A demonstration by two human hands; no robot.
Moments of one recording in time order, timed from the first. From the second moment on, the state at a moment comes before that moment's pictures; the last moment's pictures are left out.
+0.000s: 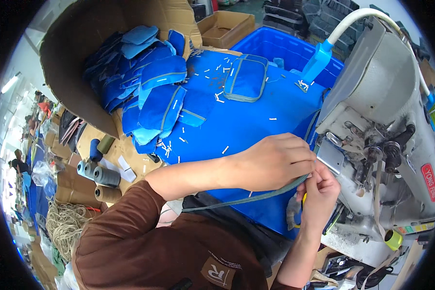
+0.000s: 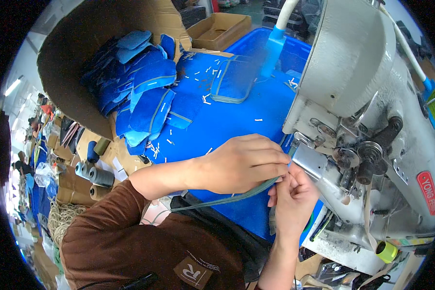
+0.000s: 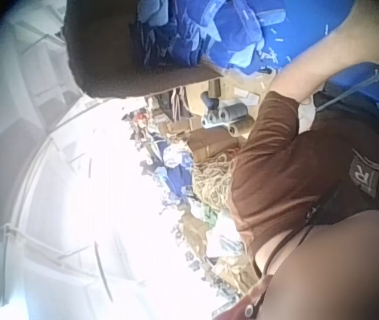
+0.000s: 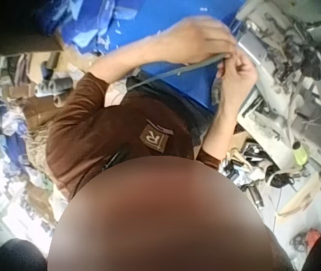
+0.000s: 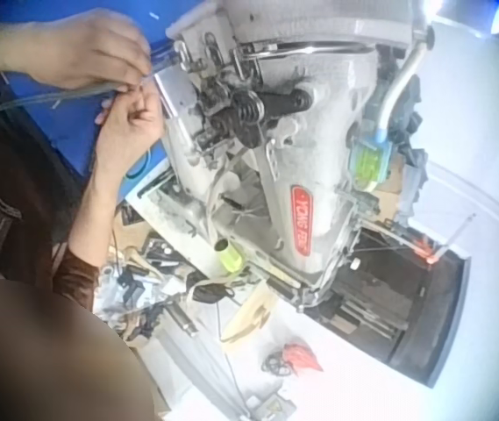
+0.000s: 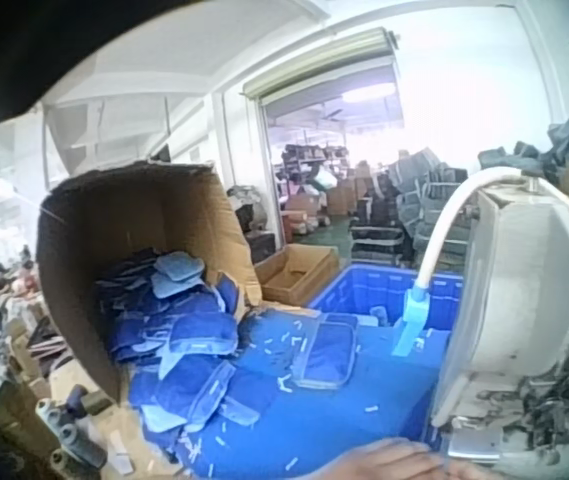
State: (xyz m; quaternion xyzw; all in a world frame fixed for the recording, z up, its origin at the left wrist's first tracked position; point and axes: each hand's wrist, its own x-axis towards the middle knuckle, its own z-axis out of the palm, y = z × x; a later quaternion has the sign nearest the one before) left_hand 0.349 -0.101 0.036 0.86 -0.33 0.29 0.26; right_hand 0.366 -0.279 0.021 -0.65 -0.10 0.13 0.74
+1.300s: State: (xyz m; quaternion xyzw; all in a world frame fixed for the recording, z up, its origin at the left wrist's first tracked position) left_hand 0.352 -0.103 0.021 0.83 -0.28 0.34 0.36; right_hand 0.368 -0.265 0.005 -0.70 -0.14 0.03 0.70
